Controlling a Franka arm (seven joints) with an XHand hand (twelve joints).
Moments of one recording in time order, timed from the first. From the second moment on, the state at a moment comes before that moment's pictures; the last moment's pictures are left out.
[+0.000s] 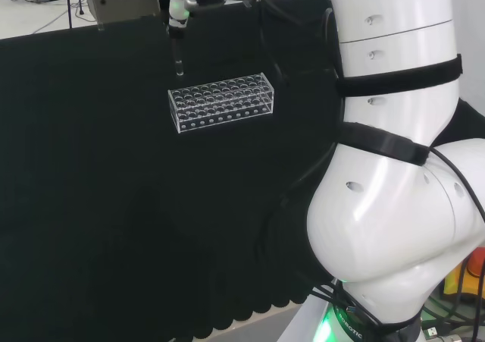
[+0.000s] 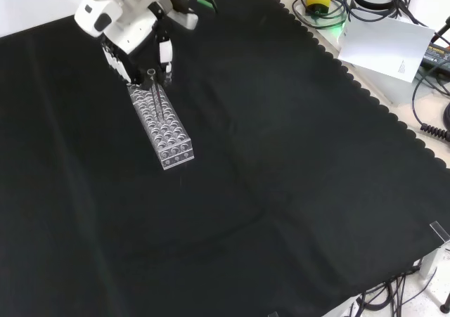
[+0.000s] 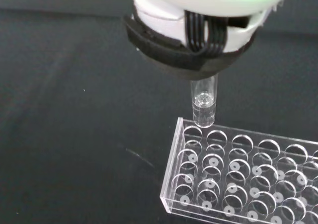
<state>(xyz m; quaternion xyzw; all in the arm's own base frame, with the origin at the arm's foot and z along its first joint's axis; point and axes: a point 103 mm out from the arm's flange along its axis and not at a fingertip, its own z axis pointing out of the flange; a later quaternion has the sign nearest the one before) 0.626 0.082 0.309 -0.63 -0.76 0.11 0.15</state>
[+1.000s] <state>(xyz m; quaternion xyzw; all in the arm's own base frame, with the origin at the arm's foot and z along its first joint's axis) 0.604 0.111 0.344 -0.61 -0.77 0.07 0.16</state>
